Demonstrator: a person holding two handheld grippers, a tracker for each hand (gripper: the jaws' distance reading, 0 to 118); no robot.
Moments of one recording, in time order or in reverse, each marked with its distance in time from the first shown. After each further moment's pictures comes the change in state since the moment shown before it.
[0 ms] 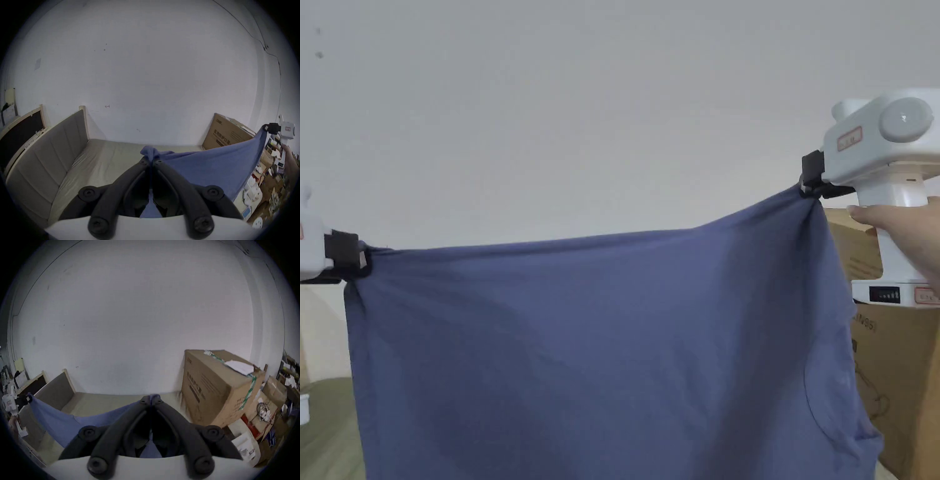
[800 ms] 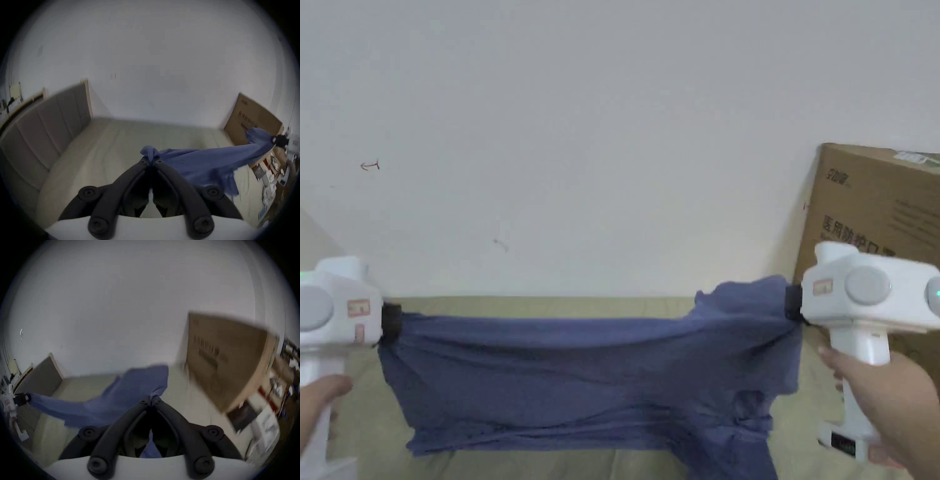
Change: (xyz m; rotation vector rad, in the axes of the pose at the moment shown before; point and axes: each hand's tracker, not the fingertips) left arm -0.031 -0.206 -0.148 -0.303 0.119 0.027; right arm 0.007 -0.282 -0.155 -0.355 -0.021 -0.130
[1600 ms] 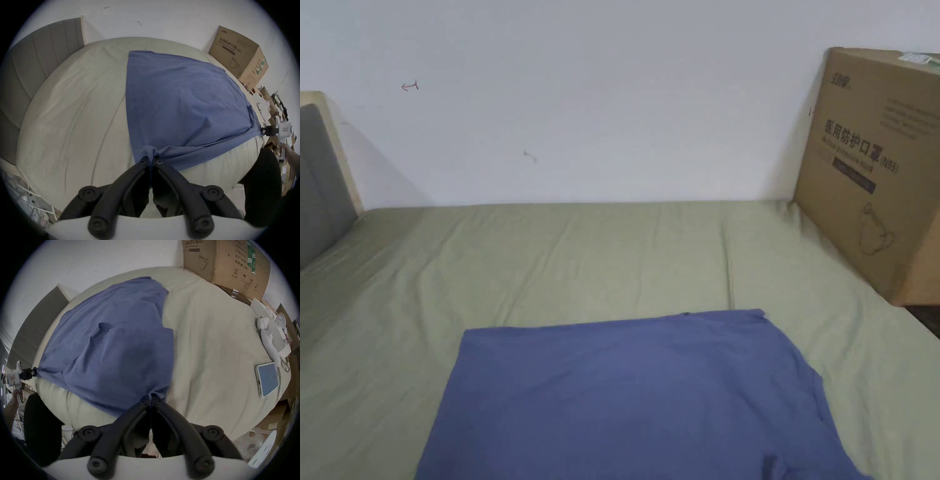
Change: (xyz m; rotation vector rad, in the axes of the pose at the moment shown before) left arm -0.063 -0.367 0.193 -0.385 -0.108 -0.143; right arm 0.112 -0.383 0.202 -0.478 0.077 0.107
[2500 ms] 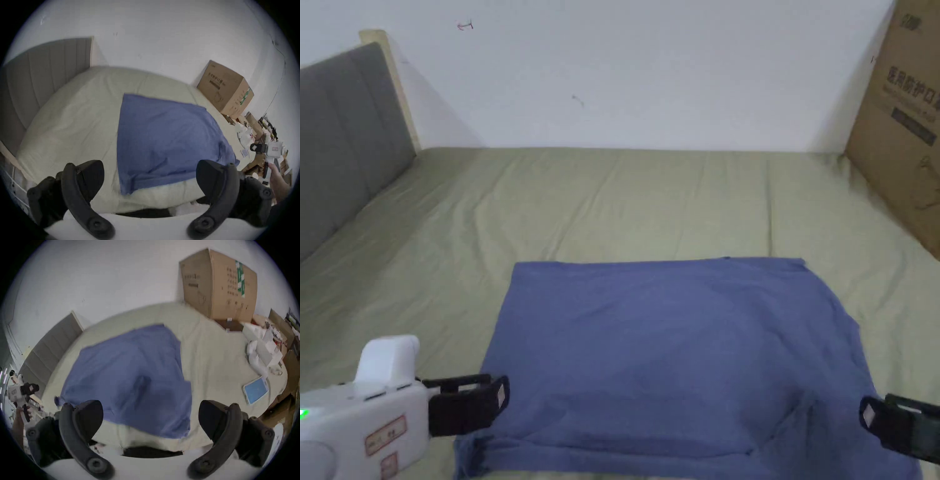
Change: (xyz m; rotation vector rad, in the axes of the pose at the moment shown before) left arm 0.055 0.030 0.125 0.358 -0.049 0.085; right arm -0.091 0.023 0.109 0.413 0.032 -0.088
